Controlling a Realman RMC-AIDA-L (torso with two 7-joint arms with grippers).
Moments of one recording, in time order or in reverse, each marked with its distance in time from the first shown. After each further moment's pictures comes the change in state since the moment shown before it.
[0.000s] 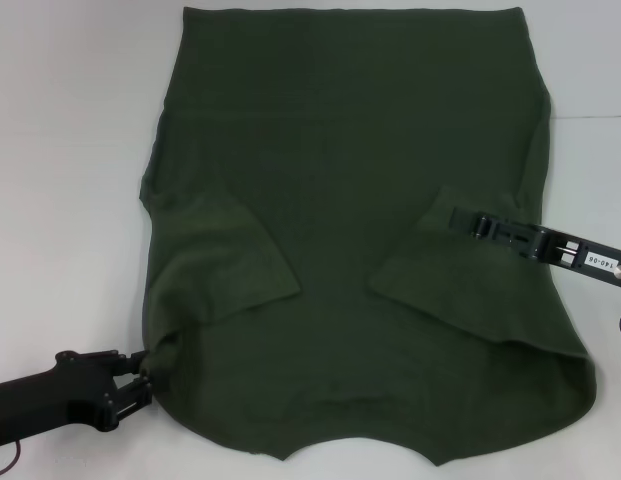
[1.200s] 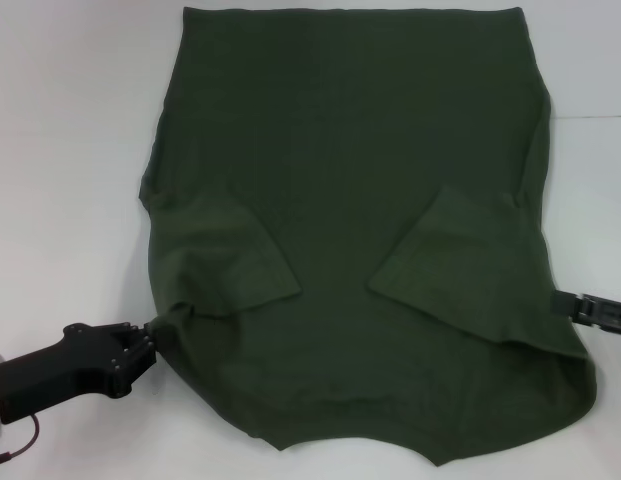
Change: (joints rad) left arm -0.018 -0.023 -0.086 -0.023 -0.077 0.078 -0.019; right arm -0.133 -0.121 -0.001 -0.026 -0.140 -0.078 0.200
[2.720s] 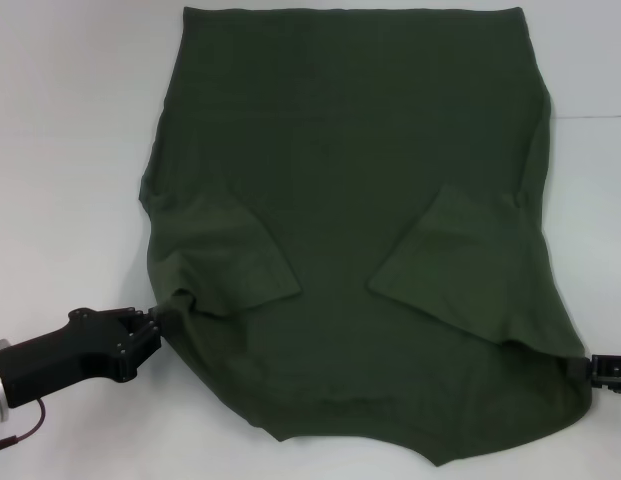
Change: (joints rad) left arm -0.031 0.000 -0.015 -0.012 -0.002 -0.012 0.011; right arm 0.008 -0.019 -0.002 -0.012 -0.211 0.024 0.189
